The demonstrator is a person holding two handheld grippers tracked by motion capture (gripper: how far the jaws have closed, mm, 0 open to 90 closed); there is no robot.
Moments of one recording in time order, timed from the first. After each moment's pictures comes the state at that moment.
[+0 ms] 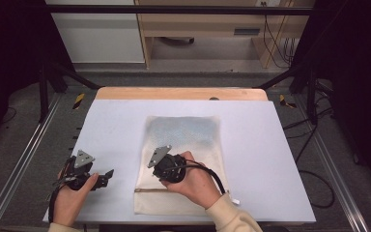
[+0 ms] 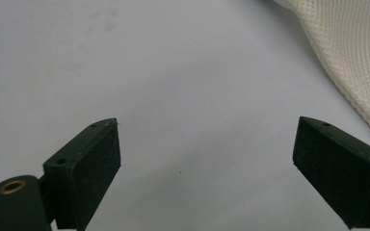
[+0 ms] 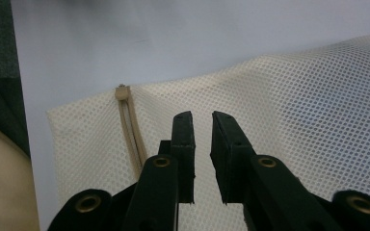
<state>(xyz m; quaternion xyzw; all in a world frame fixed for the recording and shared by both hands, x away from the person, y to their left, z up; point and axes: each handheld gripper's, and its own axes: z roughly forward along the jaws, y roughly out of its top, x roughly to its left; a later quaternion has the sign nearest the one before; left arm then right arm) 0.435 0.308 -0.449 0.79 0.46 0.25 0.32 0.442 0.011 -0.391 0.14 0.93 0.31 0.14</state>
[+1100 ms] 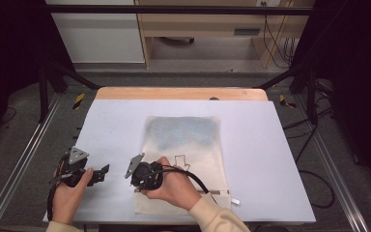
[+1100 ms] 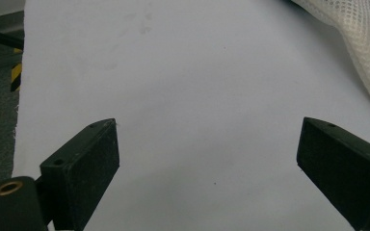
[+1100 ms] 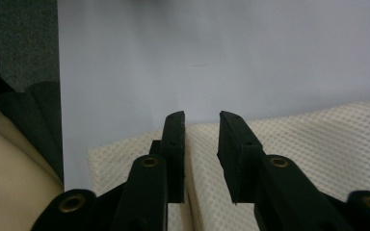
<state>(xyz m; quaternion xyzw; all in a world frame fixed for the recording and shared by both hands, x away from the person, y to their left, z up) 0.445 0.321 -0.452 0.76 0.49 0.27 0.33 0.435 0.069 -0.412 0.08 0.95 0.30 0.09</state>
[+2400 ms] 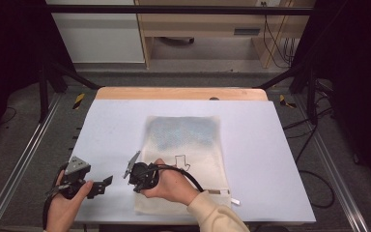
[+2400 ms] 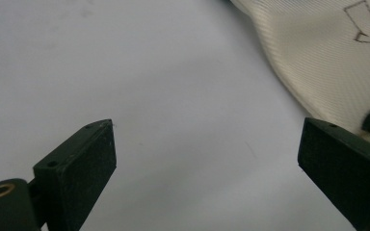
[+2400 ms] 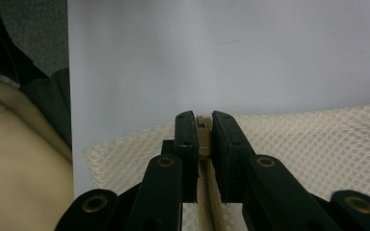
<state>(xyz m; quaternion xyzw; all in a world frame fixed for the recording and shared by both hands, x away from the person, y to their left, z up) 0.407 0.307 -0.442 0.78 0.47 0.21 0.36 0.451 0.080 -0.435 0.08 0.96 0.26 0.00</state>
